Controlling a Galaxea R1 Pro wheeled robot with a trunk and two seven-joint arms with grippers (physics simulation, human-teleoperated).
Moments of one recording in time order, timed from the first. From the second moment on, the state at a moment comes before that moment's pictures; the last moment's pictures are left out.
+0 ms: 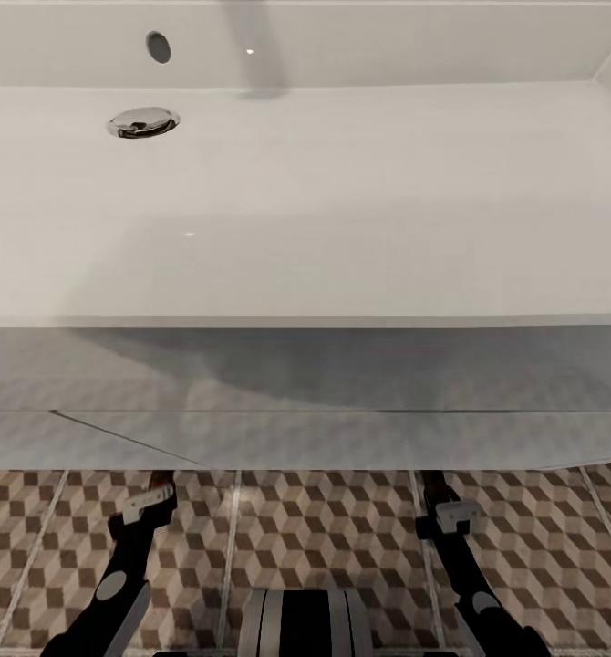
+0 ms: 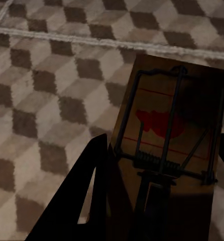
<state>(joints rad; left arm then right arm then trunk) -0.33 0.10 -0.03 -0.86 0.19 -0.29 0.25 -0.47 -0.06 -0.11 -0.43 0.22 -0.70 -0.01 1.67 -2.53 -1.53</state>
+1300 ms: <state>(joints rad) -0.33 0.10 -0.01 -0.88 0.19 -0.29 0.25 -0.47 -0.05 -0.11 -0.43 0.22 -0.63 -0.01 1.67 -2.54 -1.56</state>
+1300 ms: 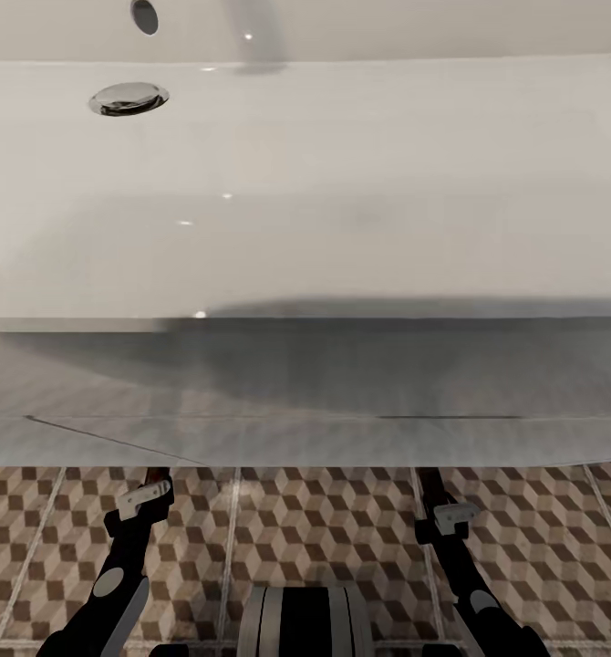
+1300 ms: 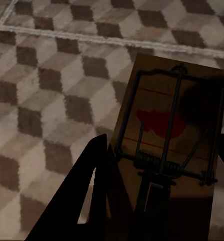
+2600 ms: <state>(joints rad) -0.33 0.10 -0.01 -0.89 0.20 -0.29 0.25 -0.49 -0.04 -0.11 -0.43 0.22 -0.60 -0.02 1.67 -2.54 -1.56</state>
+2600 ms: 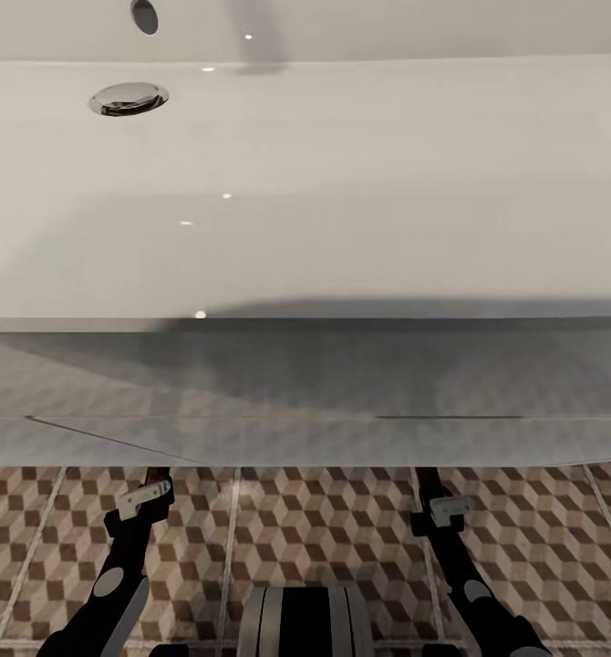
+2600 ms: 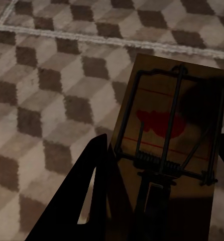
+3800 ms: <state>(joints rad) -0.33 0.10 0.00 -0.97 0.19 -0.29 0.30 -0.49 -0.04 -0.11 -0.52 0.22 -0.65 -0.01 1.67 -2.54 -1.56</state>
